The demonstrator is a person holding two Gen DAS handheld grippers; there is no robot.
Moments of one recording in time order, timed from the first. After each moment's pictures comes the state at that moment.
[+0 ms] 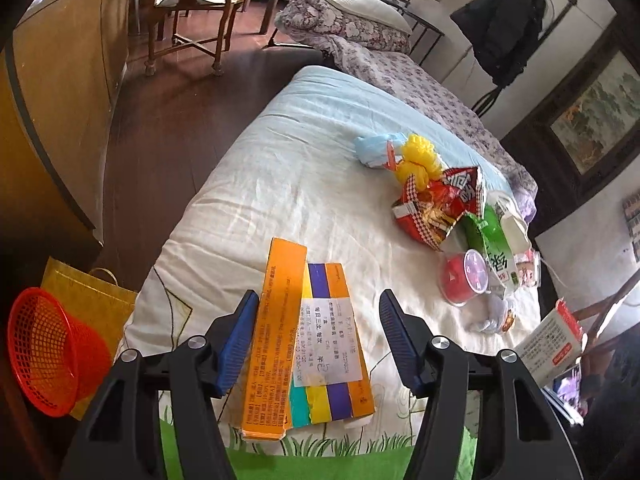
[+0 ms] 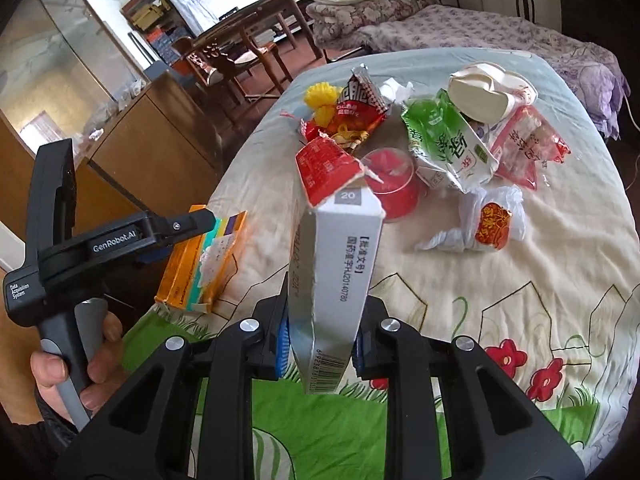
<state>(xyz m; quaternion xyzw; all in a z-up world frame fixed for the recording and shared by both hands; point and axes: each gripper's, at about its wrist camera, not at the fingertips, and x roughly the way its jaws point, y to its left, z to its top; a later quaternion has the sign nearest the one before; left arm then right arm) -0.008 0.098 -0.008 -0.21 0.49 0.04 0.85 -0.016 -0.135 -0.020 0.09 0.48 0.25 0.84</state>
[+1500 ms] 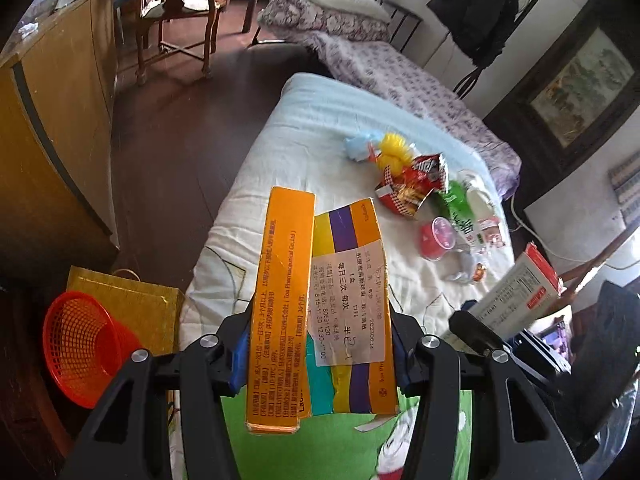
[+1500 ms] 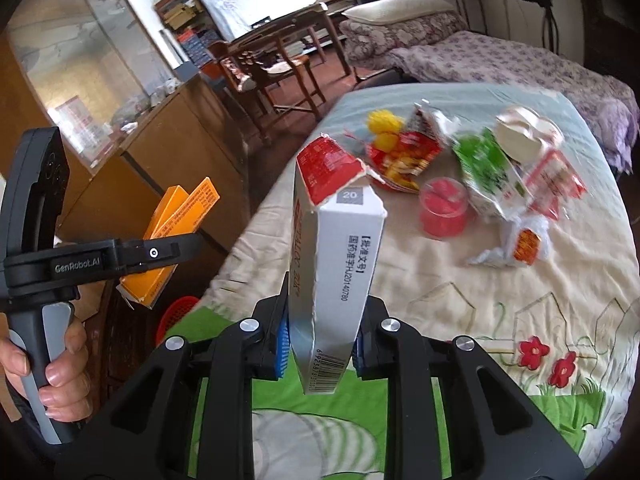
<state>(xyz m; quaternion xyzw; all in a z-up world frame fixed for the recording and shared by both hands) -0.068 0.118 0.059 -0.19 0.50 0.01 0.85 -0.054 -0.099 0.024 0.07 0.44 0.30 0.84</state>
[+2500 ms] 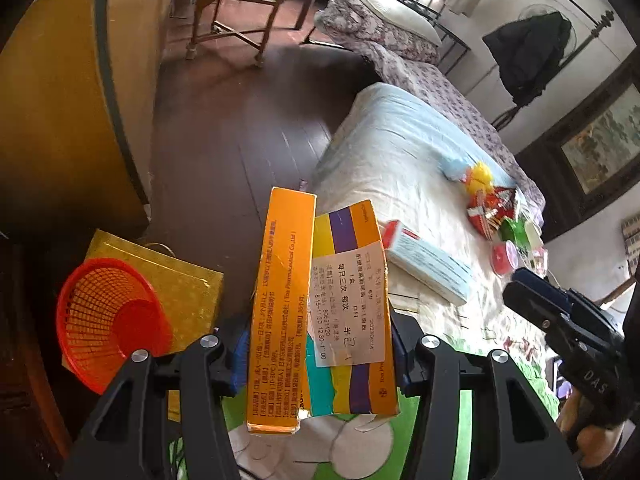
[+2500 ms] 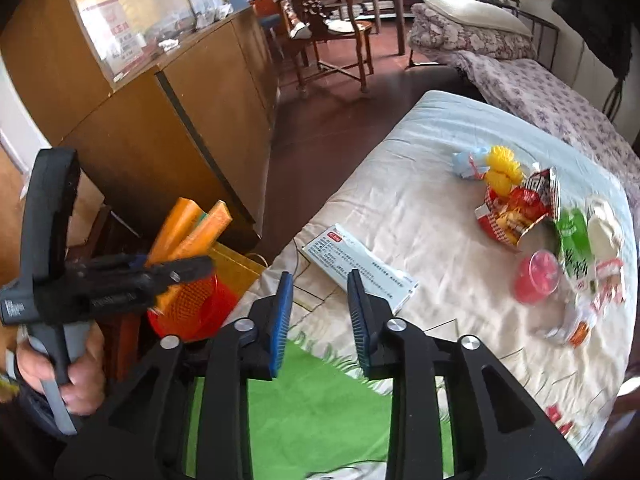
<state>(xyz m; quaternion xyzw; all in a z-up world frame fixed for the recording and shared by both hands) -0.113 0.229 0.020 -0.25 0.49 0.07 0.83 -0.058 0.018 0.045 -0.10 0.46 0.35 0.81</state>
